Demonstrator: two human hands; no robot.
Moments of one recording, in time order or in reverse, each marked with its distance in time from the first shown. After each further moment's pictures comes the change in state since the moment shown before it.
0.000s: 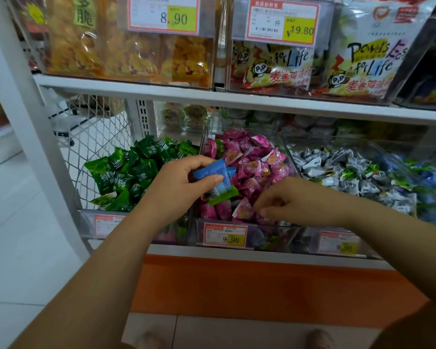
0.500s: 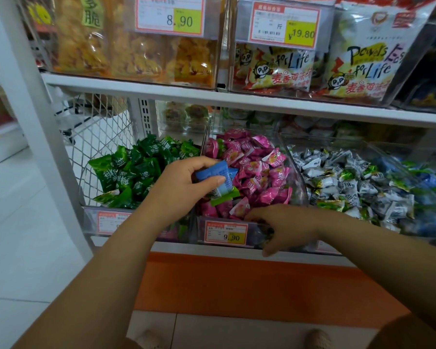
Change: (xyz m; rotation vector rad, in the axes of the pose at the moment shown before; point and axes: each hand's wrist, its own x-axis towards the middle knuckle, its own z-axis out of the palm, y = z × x) left_hand -0.003 0.000 0.002 0.022 0.001 -0.003; right_hand 0.009 -0.003 0.031 -0.049 -0.297 0.066
